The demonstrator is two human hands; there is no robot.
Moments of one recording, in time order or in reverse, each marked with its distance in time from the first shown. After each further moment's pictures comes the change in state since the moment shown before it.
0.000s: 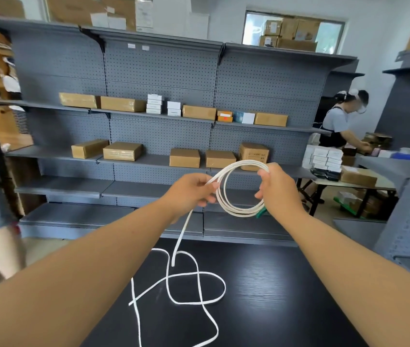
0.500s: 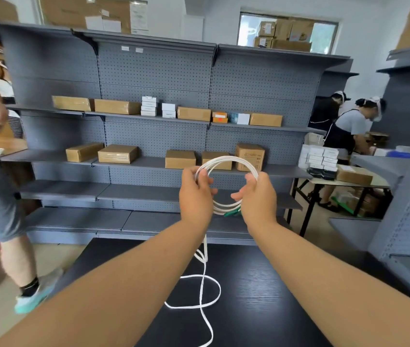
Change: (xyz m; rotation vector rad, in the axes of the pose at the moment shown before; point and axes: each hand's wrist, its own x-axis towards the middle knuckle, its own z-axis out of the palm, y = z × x) left_hand 0.012 0.010 0.063 -0.231 0.660 0.079; right_hand -0.014 -0.009 0.028 0.392 0.185 0.153
